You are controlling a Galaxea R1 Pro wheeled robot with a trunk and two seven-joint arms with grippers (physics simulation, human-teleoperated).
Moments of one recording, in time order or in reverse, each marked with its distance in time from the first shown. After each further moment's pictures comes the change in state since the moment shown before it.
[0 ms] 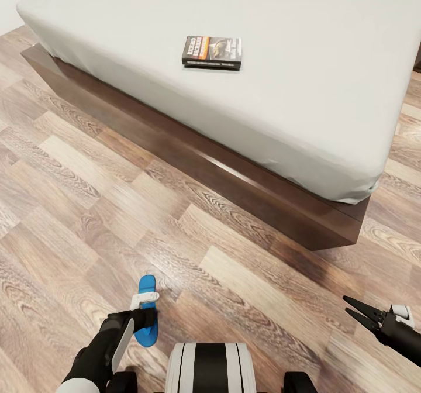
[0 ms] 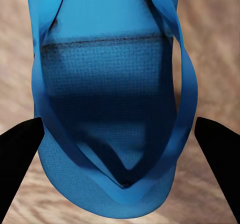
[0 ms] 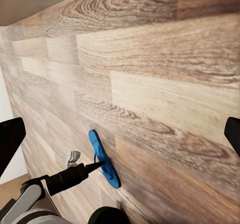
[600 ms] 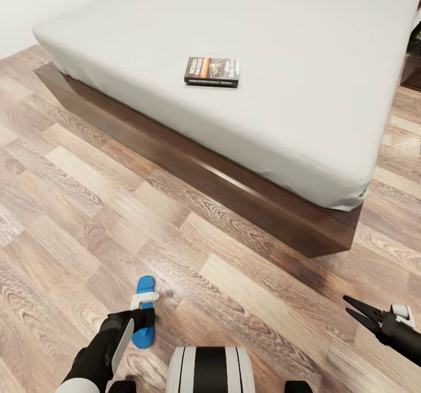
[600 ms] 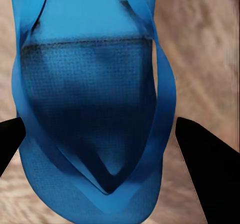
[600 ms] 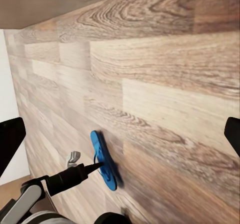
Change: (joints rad) left arm 0.000 0.000 0.000 0.000 -0.004 0.002 0.001; right arm 0.000 0.000 -0.002 0.000 0.000 0.000 0.000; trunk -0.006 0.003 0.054
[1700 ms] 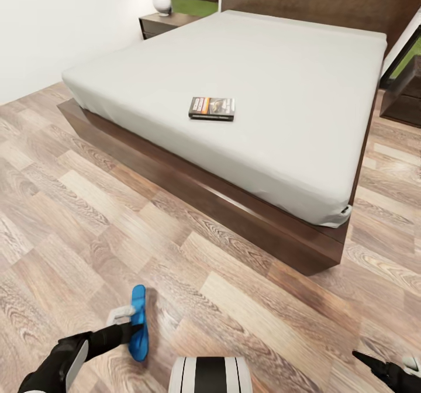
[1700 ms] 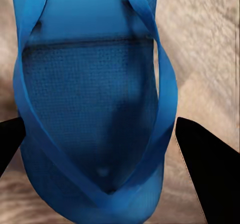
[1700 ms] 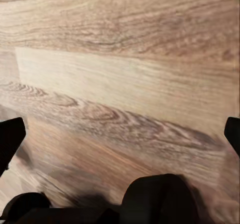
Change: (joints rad) left arm 0.008 0.196 0.139 0.205 0.008 -0.160 -0.630; right arm 0.000 0.001 -0.001 0.342 0.364 -0.140 -0.003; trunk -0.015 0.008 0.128
